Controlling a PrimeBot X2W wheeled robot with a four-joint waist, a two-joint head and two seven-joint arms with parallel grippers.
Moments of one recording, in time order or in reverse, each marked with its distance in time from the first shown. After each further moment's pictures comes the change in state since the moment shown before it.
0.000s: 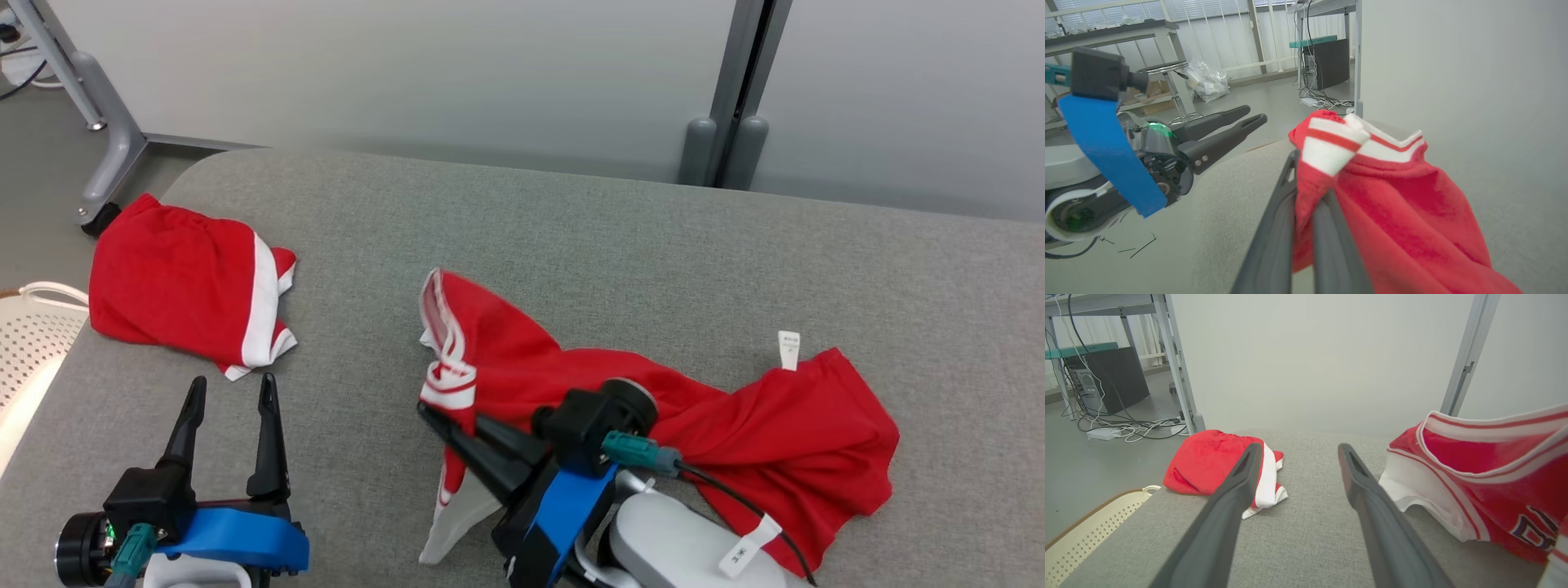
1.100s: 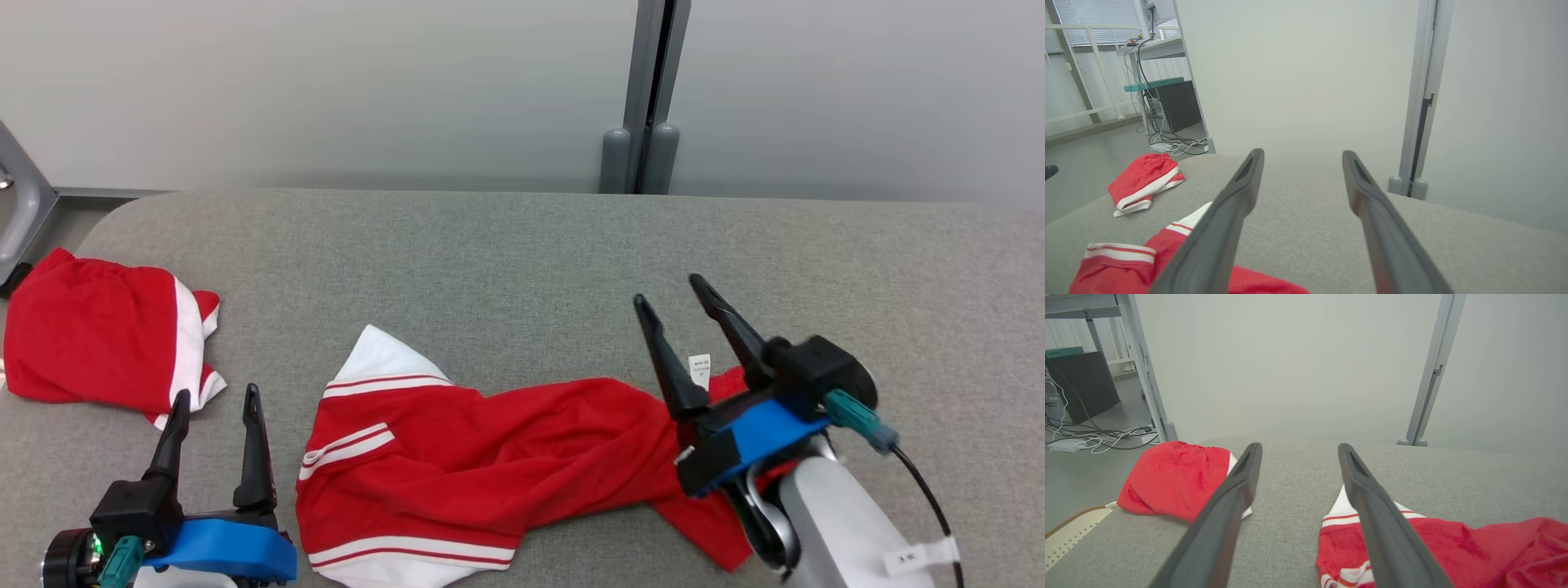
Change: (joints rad) left arm 0.016 -0.007 0.034 0.013 0.009 -0.004 -0.005; right arm 0.162 -0.006 -0.559 -0.050 -0.271 0.000 -0.024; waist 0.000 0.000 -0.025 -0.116
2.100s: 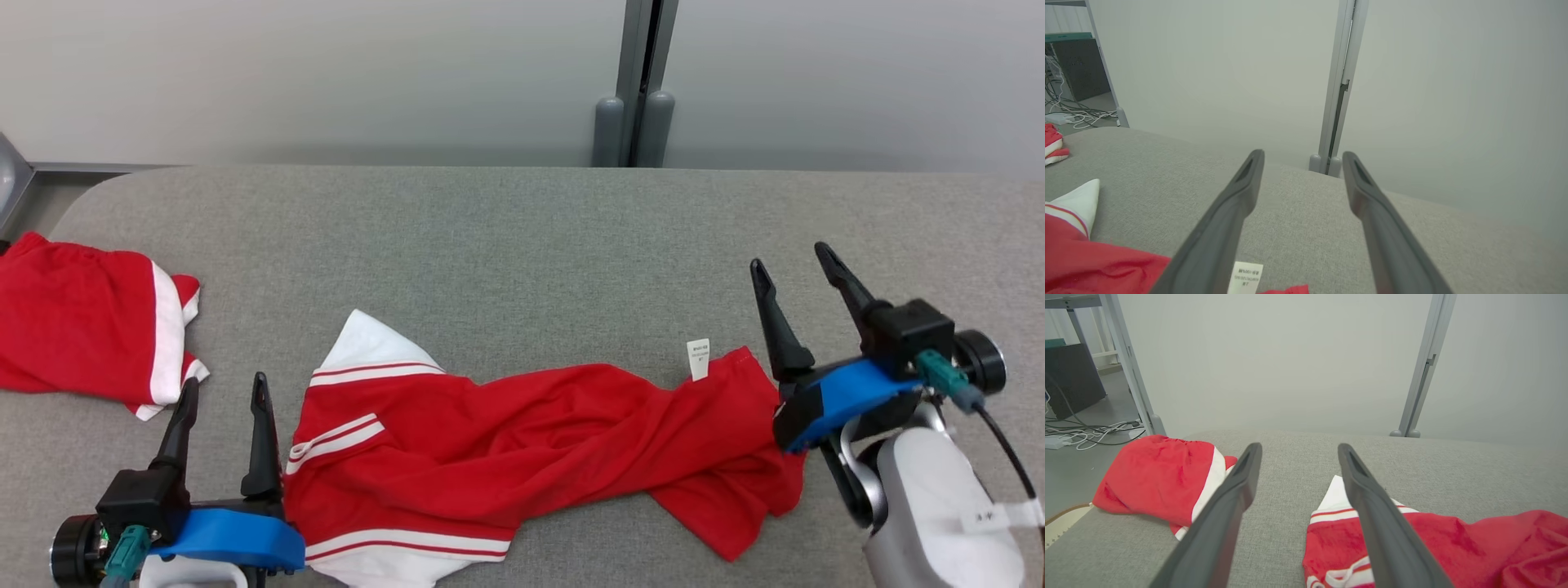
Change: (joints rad) left arm -0.013 0.003 -0.017 -0.010 -0.009 0.001 0.000; right arm 0.072 -0.048 -0.263 -0.127 -0.198 0.000 0.116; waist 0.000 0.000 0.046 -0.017
